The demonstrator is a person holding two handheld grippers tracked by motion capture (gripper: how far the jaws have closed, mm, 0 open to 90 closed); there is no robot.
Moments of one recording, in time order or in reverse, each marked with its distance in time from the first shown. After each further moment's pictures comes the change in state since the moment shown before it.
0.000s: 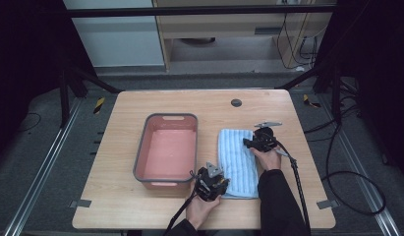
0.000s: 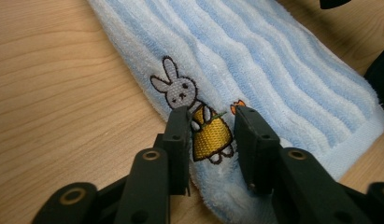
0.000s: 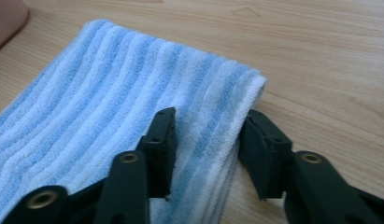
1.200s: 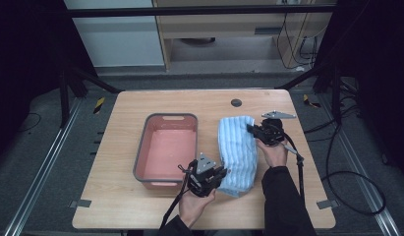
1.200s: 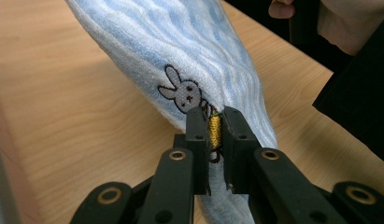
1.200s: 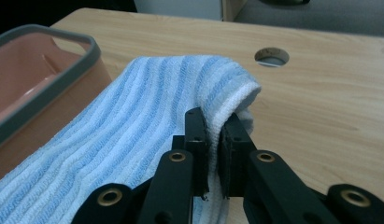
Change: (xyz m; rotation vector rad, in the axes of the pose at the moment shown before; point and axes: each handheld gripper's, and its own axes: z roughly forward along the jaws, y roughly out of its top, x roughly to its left) left arm -0.003 0.036 -0.067 -0.179 -0.086 0.046; right arm 0.023 0.040 -0.076 -0.199 0.069 -0.020
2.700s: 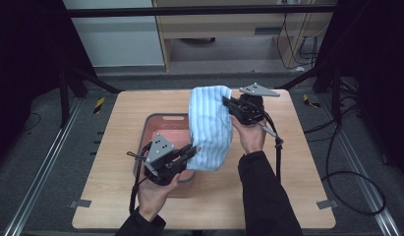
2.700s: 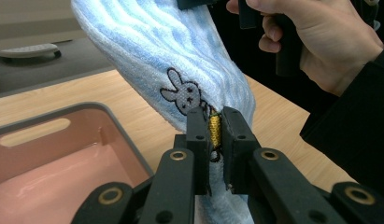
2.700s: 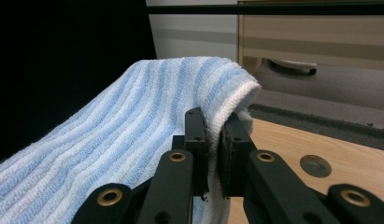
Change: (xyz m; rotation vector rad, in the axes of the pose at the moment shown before) left arm 0.031 0.055 -0.115 -0.170 0.087 0.064; right arm 0.092 0.090 -0.022 -0.215 0.035 -0.049
